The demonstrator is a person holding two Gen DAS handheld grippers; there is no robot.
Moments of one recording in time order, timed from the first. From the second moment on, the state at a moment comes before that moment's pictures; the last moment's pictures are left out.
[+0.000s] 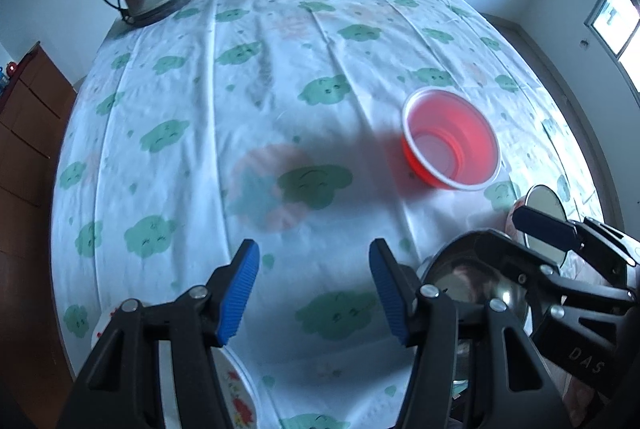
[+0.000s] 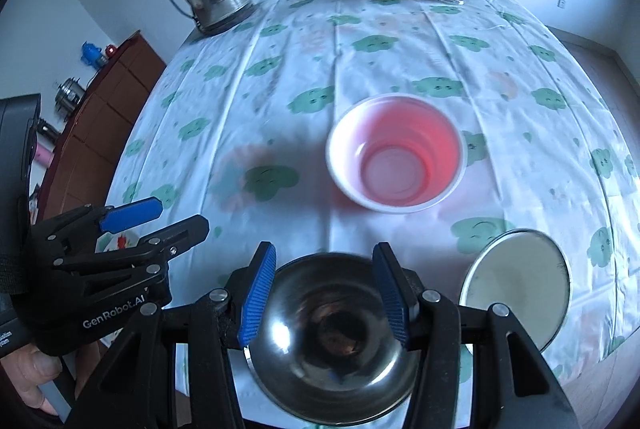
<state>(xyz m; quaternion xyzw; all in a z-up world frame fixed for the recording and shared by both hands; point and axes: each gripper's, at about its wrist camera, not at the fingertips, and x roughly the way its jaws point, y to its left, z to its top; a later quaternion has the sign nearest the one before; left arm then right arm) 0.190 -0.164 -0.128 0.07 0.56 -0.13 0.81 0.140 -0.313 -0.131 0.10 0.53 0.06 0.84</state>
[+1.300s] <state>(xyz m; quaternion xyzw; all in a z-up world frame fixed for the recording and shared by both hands) 0.260 -0.255 -0.163 0.11 0.59 -0.14 0.79 0.217 -0.406 -0.168 0.15 0.57 0.02 0.81</state>
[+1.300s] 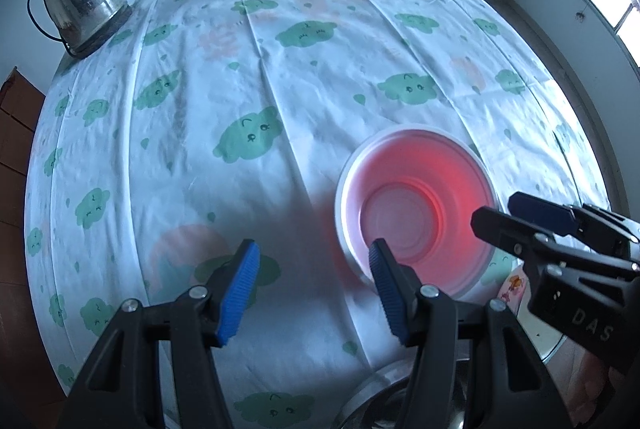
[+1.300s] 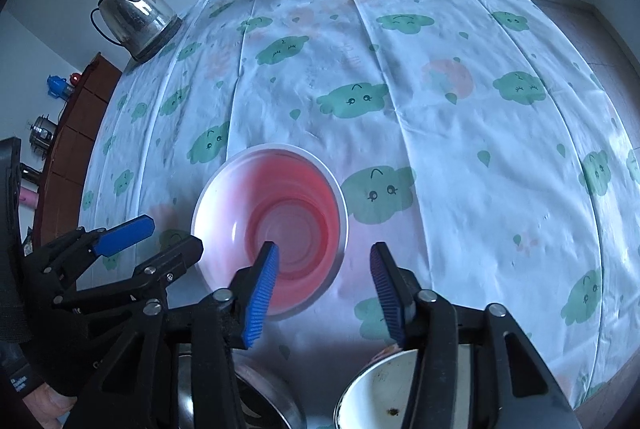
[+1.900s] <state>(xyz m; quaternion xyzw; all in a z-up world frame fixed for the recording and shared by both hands) 0.265 -0.266 -0.175 0.12 0.59 -0.15 0.78 0.228 -0.405 -0.180 0.13 0.59 0.04 0.80</state>
